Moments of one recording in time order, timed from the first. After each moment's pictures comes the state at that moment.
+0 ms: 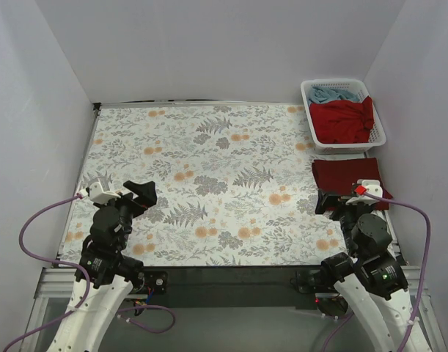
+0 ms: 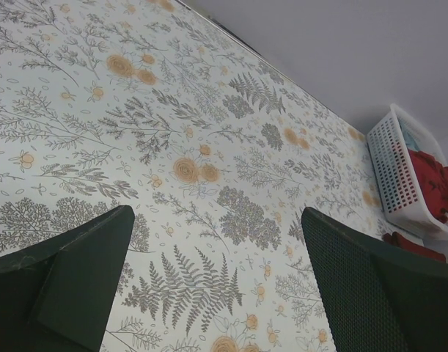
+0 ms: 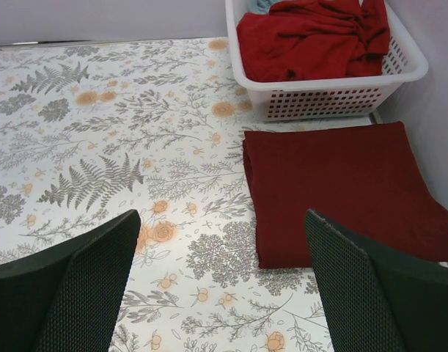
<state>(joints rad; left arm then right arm) -0.32 0.24 0.47 -0.40 -0.32 -0.67 0.44 0.11 0.53 -0.53 0.41 0.10</state>
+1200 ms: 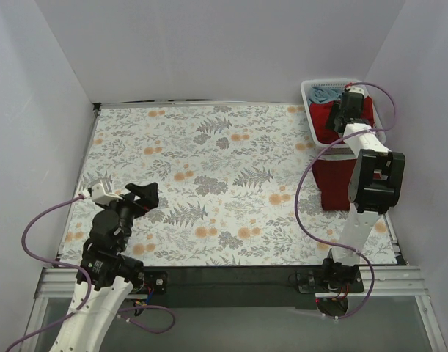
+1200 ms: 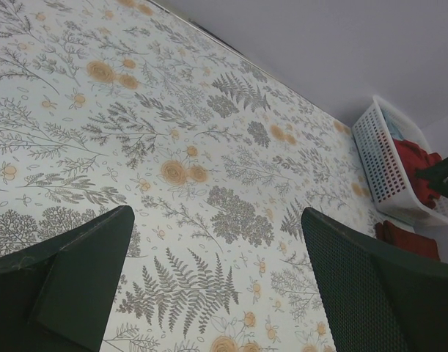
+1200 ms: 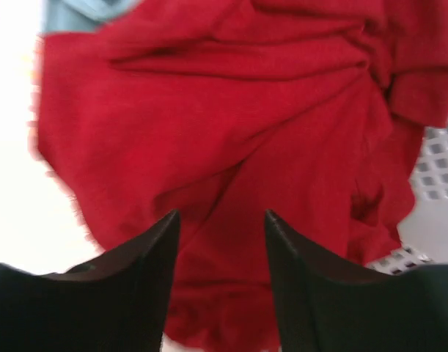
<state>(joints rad) -0.32 0.18 0.44 -0.36 -0.27 -0.63 -0.07 1.94 1.51 -0.17 0.18 0.13</state>
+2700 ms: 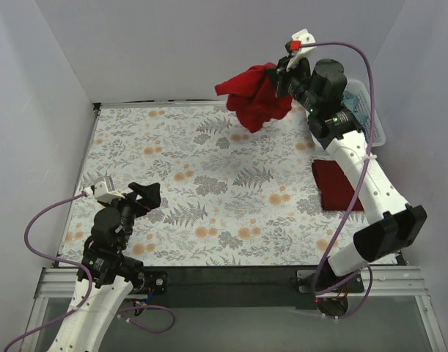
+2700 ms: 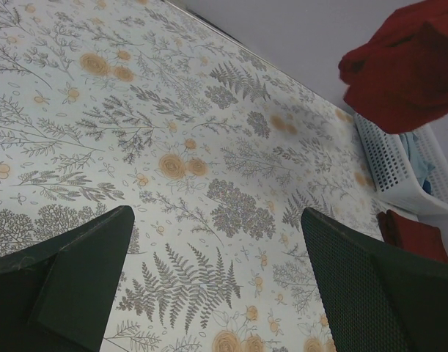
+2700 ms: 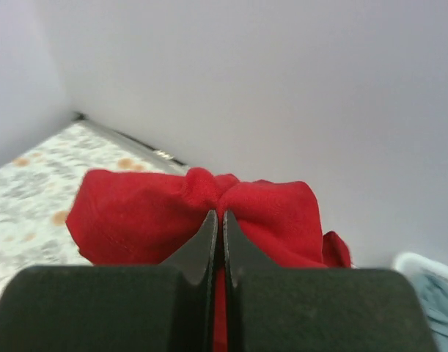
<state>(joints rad) -0.32 0.22 0.44 -0.34 -0.24 -0.62 0.38 1.56 1.74 -0.13 -0.15 -0.07</state>
